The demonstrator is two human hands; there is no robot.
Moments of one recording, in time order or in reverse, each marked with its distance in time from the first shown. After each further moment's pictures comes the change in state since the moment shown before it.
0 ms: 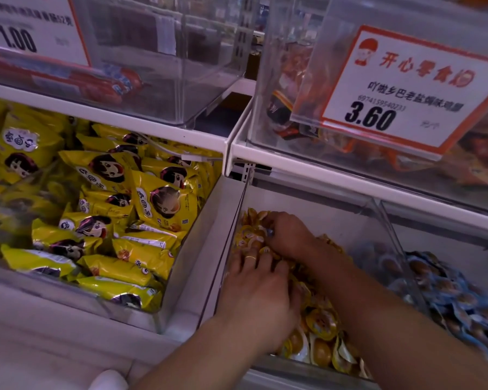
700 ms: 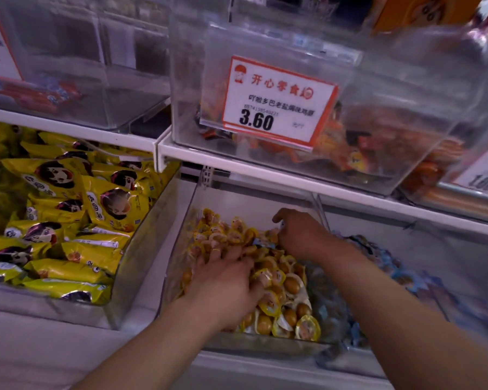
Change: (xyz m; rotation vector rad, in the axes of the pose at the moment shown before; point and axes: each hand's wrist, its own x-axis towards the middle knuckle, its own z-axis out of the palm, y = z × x) left_hand 0.011 0.021 0.003 -0.068 -0.144 0.010; right_hand -0.084 0.048 -0.086 -0.141 0.041 0.105
